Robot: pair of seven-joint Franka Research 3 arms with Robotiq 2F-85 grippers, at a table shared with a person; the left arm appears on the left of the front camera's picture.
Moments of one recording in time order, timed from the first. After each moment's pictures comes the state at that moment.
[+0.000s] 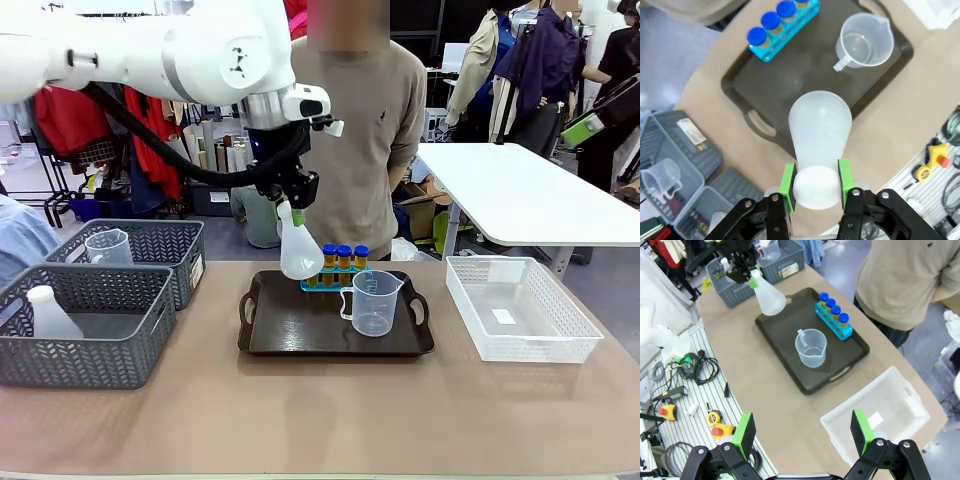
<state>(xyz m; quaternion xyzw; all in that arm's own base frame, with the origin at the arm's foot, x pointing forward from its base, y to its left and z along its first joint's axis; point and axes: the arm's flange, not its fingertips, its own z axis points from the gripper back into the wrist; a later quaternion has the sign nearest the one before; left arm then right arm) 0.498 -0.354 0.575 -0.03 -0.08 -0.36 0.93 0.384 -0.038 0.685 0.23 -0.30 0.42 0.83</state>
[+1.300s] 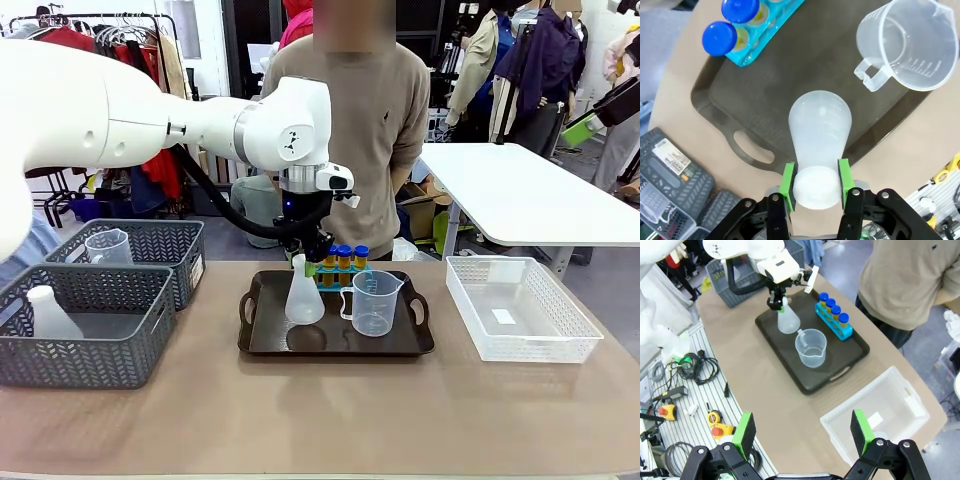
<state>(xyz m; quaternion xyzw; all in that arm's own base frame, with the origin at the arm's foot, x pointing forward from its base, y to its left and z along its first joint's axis) 0.561 -0.391 0.455 0.01 0.00 -0.37 0.93 0.384 -0.038 0.685 0.23 -0.30 0.42 0.83</state>
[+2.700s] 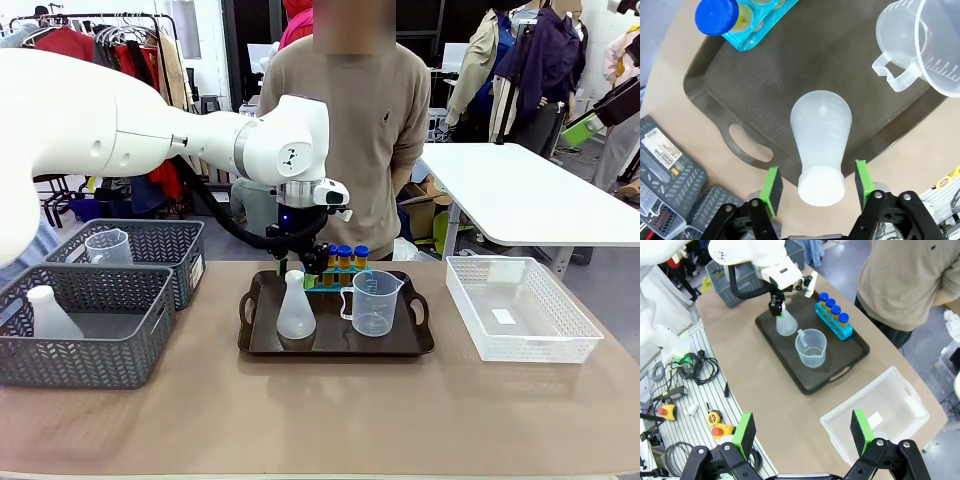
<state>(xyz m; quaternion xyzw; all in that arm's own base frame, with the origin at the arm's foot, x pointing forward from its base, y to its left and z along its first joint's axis) 0.563 -0.383 0.429 0.02 0.02 -0.34 0.94 0.384 -0.038 0.685 0.23 -0.30 0.42 0.83</state>
